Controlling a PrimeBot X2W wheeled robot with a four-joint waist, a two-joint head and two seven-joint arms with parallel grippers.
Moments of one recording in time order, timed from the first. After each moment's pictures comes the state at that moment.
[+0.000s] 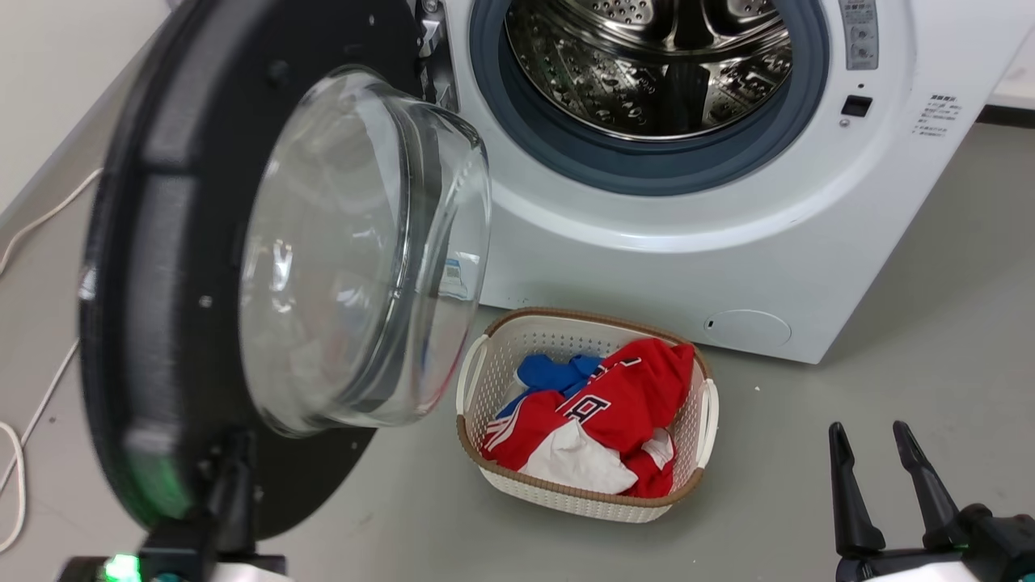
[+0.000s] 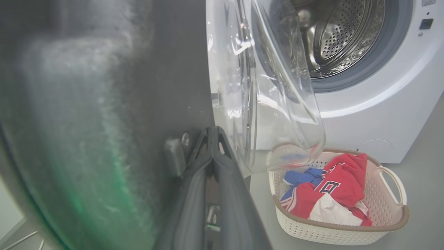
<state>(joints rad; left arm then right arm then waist) 0.12 0.29 -0.13 0.01 -0.17 0.15 -0.26 0.15 -0.05 -0.04 0.01 0.18 0.13 -0.26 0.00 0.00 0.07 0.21</state>
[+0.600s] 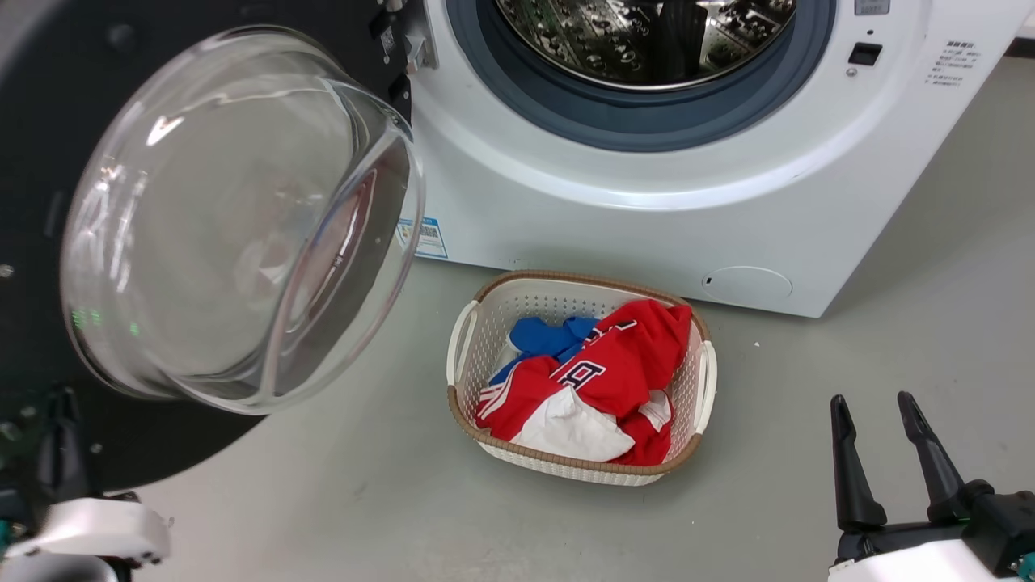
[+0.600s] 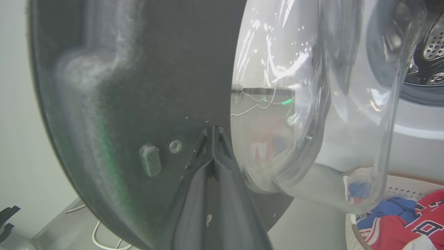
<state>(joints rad) -0.01 0.34 0.12 0.16 -0.26 0.16 -0.26 0.10 -0.05 -0.05 0.00 0.14 0.13 -0.26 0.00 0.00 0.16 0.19</state>
